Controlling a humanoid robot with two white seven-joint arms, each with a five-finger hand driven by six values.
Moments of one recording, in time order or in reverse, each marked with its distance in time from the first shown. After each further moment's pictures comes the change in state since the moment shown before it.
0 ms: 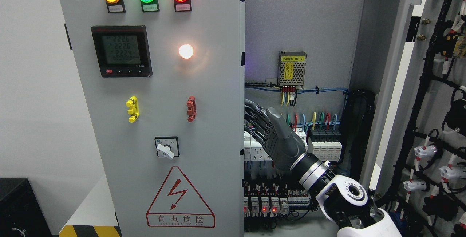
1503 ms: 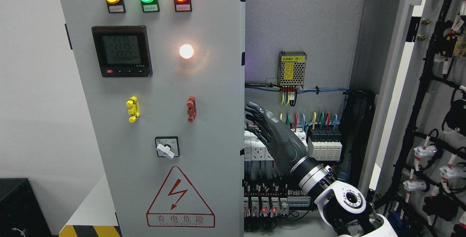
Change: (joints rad) left arm 0.037 0.013 0.001 0.000 0.004 -0.043 -0.067; right arm 0.035 0.007 0.003 -0.053 0.091 -0.007 -0.081
